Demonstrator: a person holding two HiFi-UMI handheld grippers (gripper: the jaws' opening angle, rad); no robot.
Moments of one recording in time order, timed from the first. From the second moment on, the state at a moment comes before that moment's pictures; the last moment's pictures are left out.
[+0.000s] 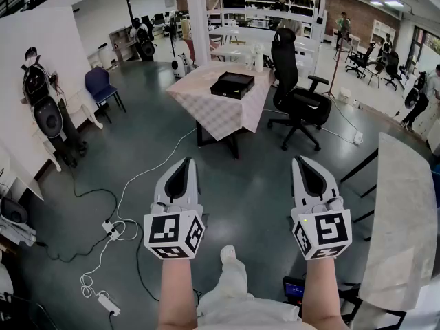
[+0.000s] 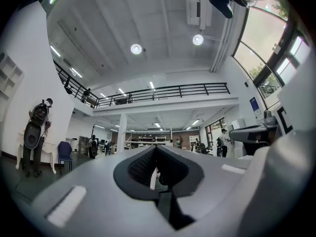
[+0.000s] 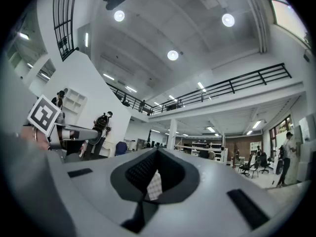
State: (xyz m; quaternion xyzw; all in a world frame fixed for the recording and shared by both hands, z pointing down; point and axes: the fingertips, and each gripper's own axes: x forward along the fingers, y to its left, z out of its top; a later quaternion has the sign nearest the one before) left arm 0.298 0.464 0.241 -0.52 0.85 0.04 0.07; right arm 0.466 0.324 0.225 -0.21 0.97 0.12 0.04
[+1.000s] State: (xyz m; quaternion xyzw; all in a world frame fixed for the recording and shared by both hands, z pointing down) left arm 0.067 0.220 0.273 -0.53 0.84 0.07 0.03; right arm 0.256 0.088 0.251 -0.22 0.97 0.12 -0.01
